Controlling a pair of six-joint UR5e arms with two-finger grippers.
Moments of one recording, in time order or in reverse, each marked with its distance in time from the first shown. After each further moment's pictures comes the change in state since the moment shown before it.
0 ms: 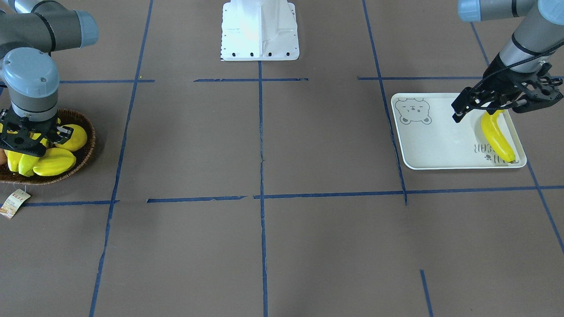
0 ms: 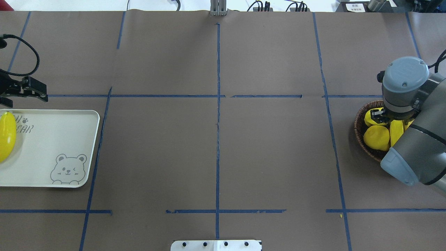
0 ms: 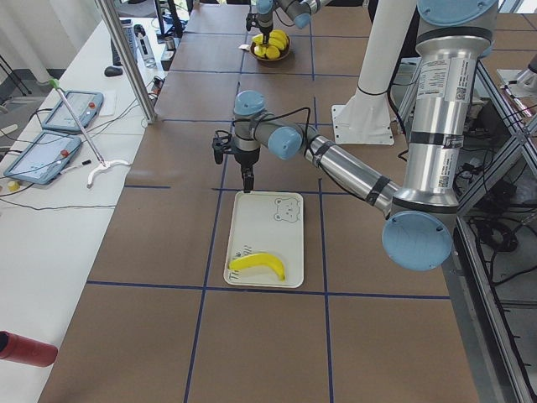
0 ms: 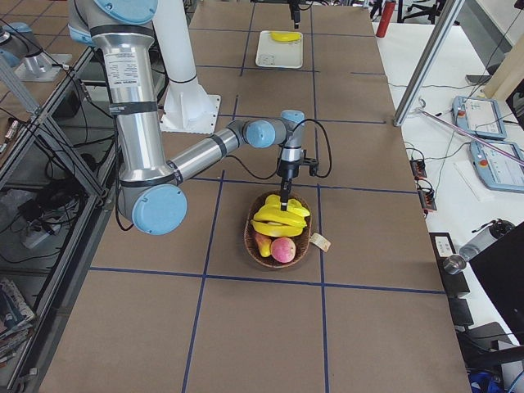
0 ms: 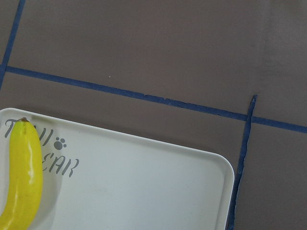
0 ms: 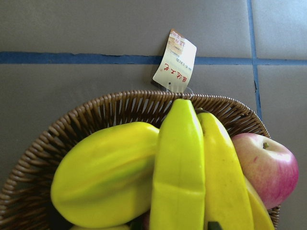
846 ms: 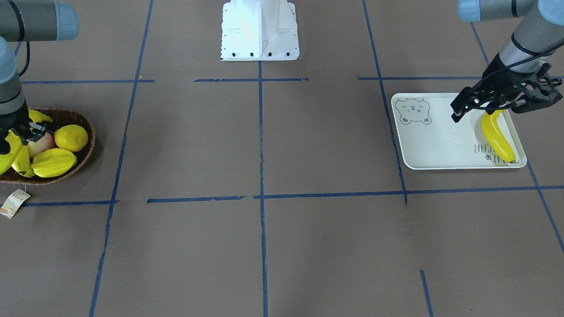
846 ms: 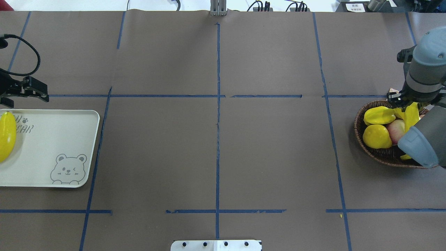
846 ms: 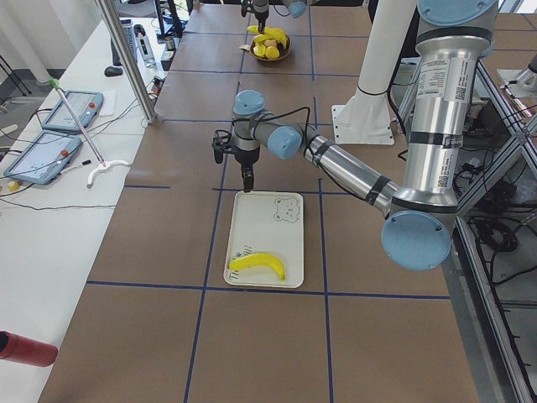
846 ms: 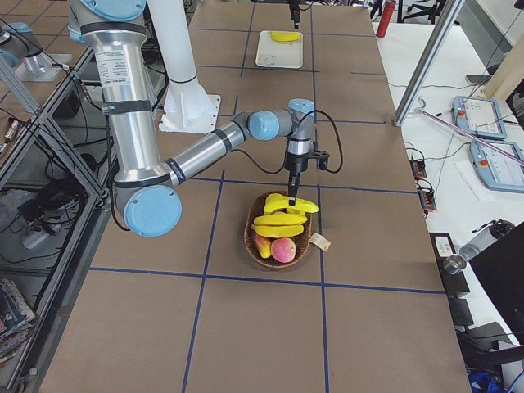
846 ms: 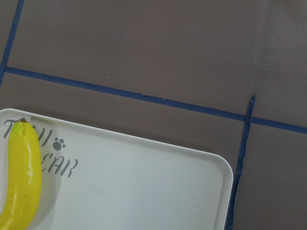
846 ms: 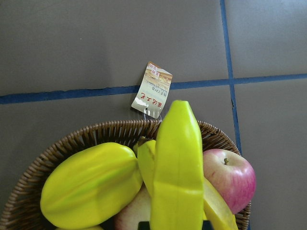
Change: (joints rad) left arm 0.000 -0.003 0.001 0.002 -0.014 0.000; right arm 0.146 0.013 0.076 -0.062 0.089 -0.121
